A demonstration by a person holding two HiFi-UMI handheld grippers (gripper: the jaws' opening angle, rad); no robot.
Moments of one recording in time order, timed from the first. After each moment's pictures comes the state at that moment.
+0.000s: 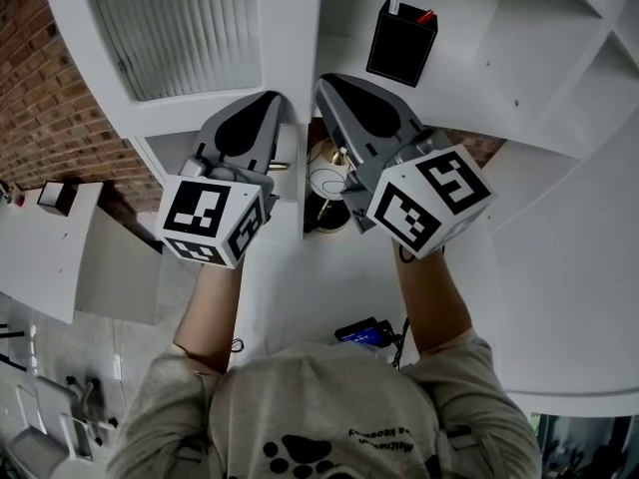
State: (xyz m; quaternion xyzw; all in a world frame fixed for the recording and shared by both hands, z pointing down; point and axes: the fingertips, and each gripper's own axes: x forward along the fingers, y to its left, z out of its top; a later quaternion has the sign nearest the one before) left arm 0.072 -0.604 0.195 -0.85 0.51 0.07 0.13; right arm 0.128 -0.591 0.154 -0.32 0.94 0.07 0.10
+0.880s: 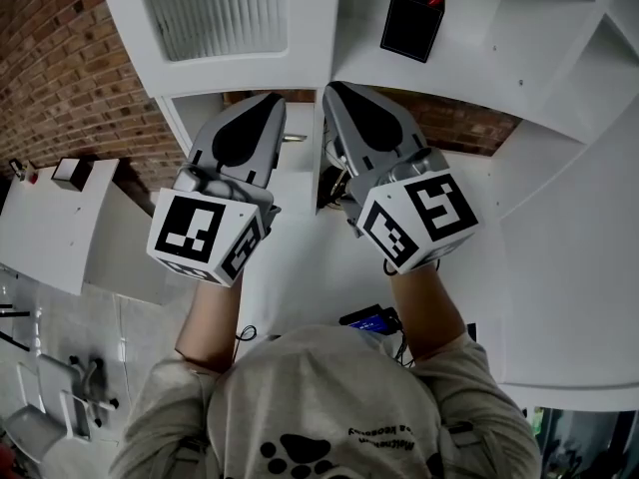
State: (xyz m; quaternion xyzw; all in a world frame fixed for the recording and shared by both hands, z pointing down) left arm 0.061 -0.506 0.190 -0.85 0.51 0.07 0.14; right arm 0.119 -0.517 0.172 -0.36 0.92 0.10 0.11
